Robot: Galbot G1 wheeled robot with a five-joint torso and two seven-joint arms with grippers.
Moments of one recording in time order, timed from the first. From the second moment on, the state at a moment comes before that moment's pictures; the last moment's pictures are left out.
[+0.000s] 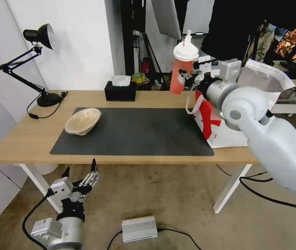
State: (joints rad) left arm 1.81 -1.43 -0.46 -2.41 -0.34 0.02 -0.31; right arm -0.28 0.85 -0.02 1.90 1.08 -0.62 0.41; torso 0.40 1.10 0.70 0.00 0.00
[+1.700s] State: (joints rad) left arm 1.81 -1.42 -0.45 -2.40 -0.33 0.02 -0.31; right arm -0.27 0.77 0.07 1.79 1.09 -0.59 0.52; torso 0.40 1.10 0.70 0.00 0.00
